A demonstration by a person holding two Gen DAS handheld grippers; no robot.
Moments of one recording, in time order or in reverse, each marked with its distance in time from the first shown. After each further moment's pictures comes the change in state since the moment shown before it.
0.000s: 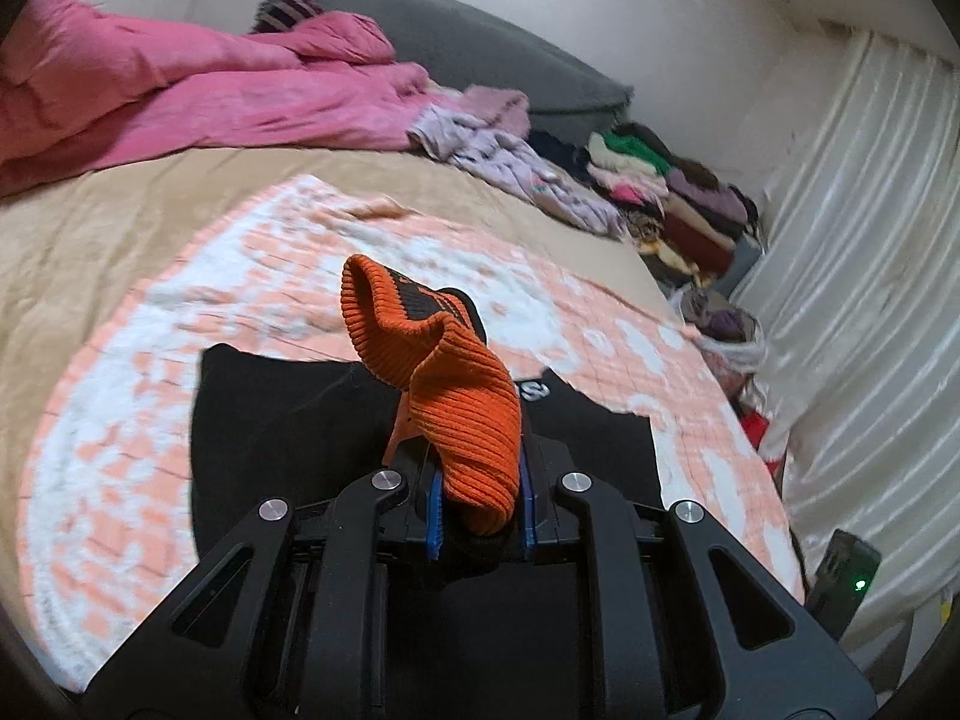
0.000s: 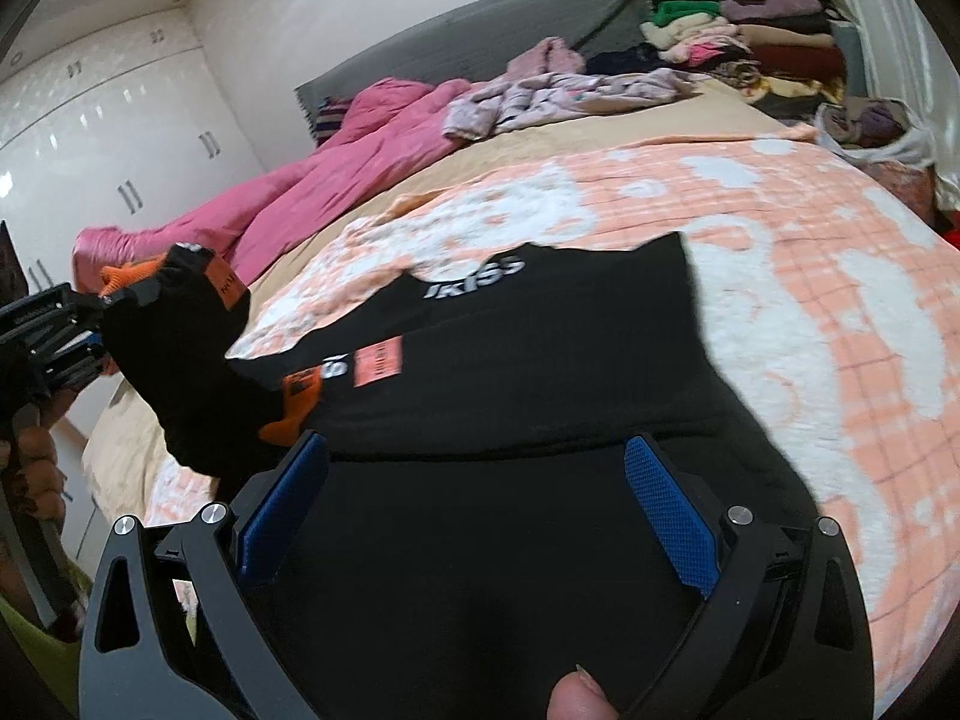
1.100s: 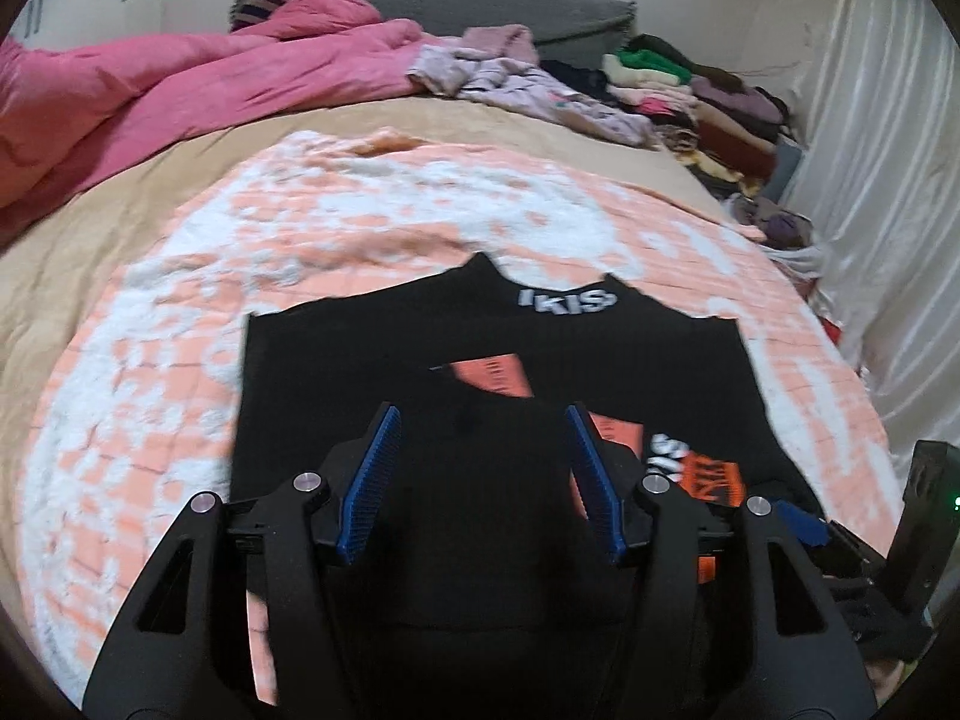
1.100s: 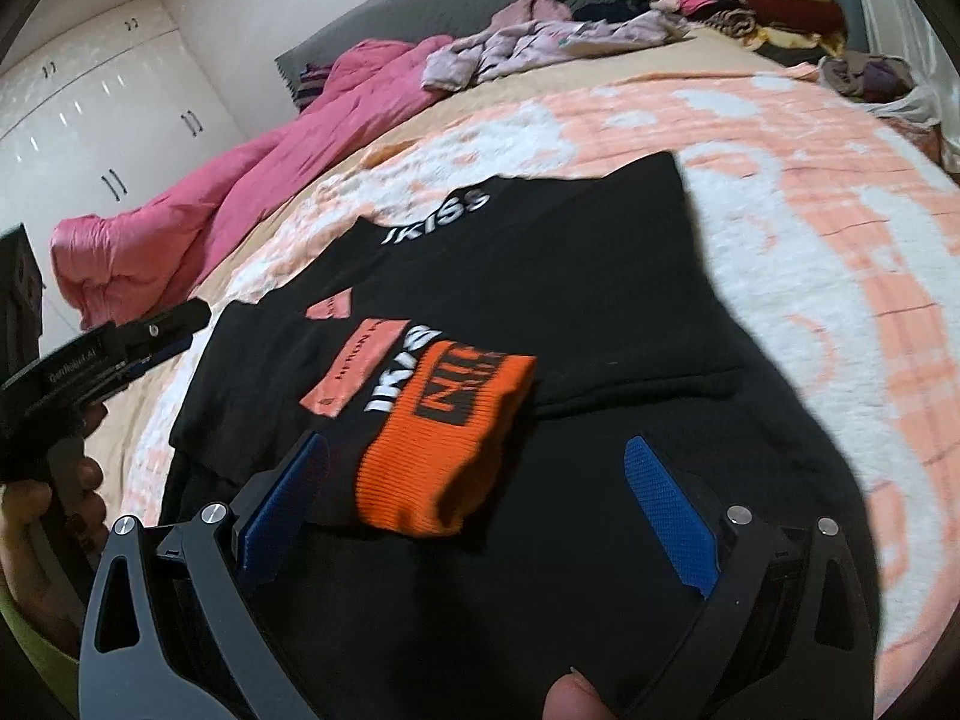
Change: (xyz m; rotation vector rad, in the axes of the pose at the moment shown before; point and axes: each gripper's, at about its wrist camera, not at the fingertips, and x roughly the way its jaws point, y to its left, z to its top) left arm 0.068 0.002 -0.036 0.146 0.107 0.167; right arm 0.055 -0.021 -0.013 0.029 0.122 0.017
